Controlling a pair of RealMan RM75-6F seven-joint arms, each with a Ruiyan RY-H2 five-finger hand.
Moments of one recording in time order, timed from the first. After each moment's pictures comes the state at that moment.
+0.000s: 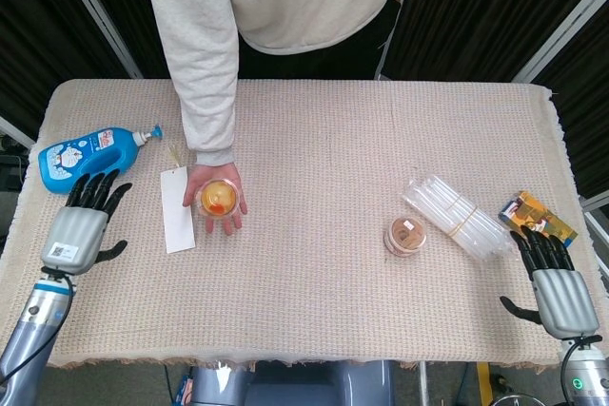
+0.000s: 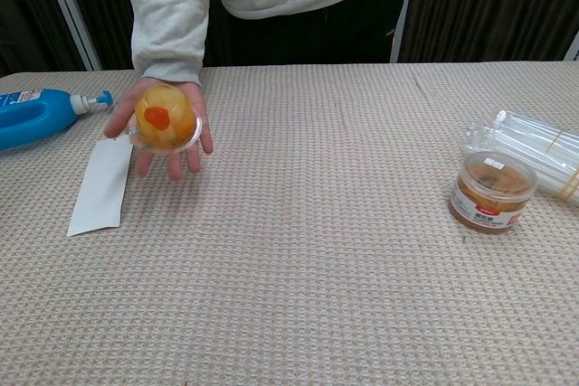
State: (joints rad) left arm -0.34 -1.15 -0.17 -1.84 1.29 1.23 0.50; right arm 0.09 -1.10 0.03 -1.64 -1.50 1.43 -0.08
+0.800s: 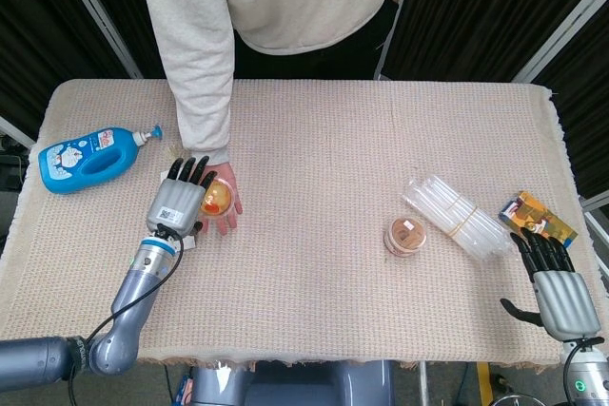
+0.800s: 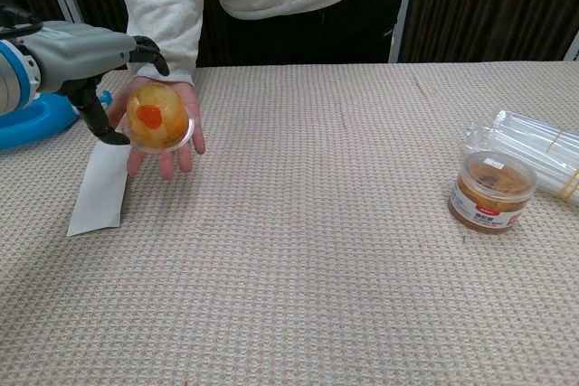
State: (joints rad) left arm -0.76 -1.44 -0.28 -1.85 0.69 1.20 1.06; right arm 0.08 -1.09 0.02 -1.65 -1.51 1.42 -0.05
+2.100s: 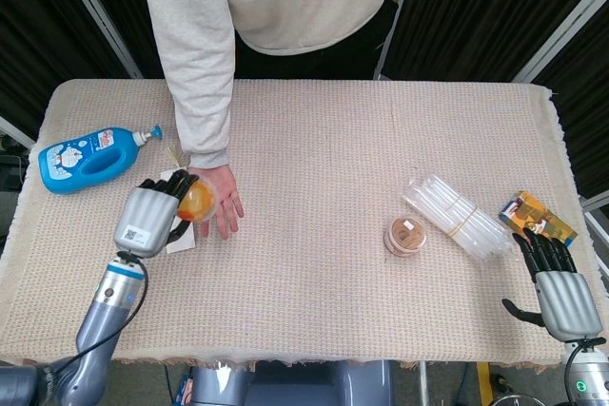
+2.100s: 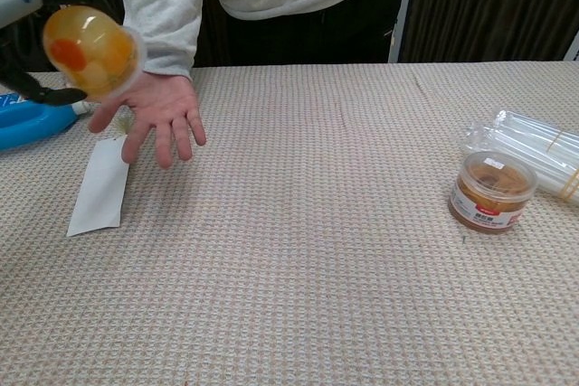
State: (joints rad) left arm -0.61 -1.33 -0.05 -1.90 1.21 1.46 0.72; right arm 0.08 -1.08 0.03 -1.66 -1.50 1.42 -0.06
